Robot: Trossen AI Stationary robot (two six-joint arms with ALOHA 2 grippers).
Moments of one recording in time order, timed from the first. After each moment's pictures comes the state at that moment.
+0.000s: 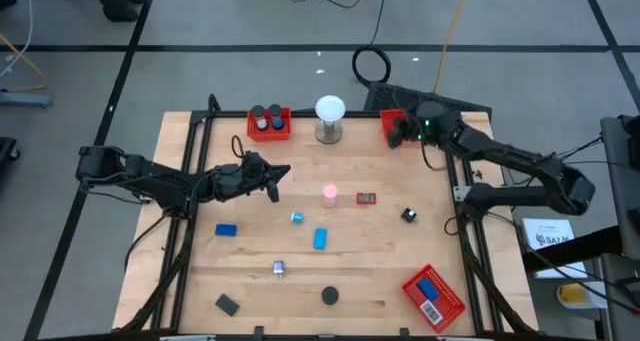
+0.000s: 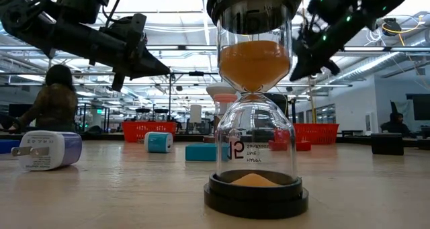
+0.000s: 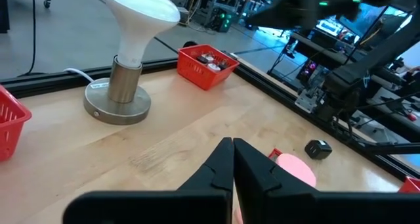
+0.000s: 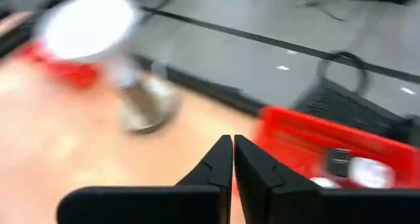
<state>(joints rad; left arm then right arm) 0.05 1.24 0.31 0.76 -0.39 -0.48 -0.64 1.06 0.70 -0.20 0.18 0.32</state>
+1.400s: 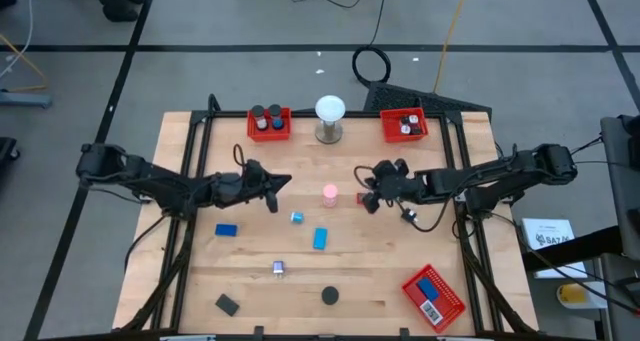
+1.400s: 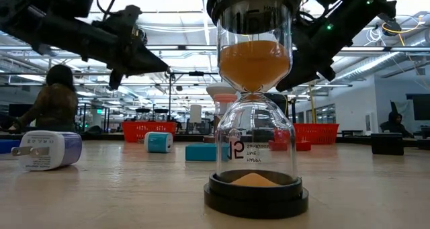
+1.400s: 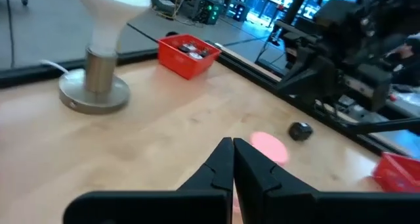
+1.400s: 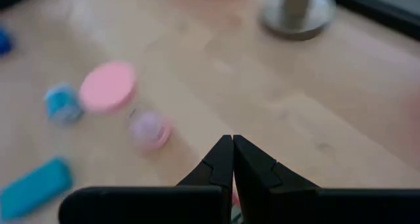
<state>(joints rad) -0.06 1.24 0.31 0.75 -0.43 -0.48 0.07 1.28 0.70 -0.20 0.48 0.64</state>
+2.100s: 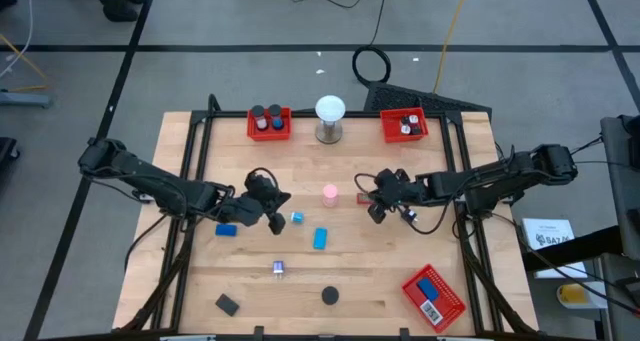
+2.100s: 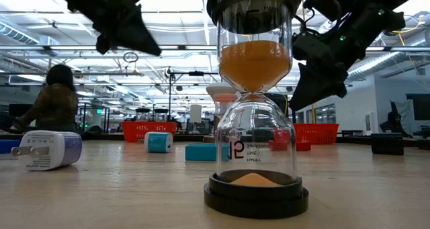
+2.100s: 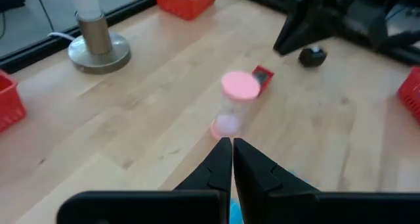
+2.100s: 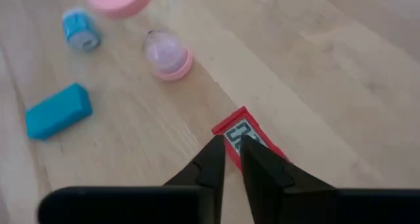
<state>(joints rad) -0.31 1.24 0.75 -0.17 -0.63 -0.63 0.07 1.28 0.62 -0.20 0.29 0.69</state>
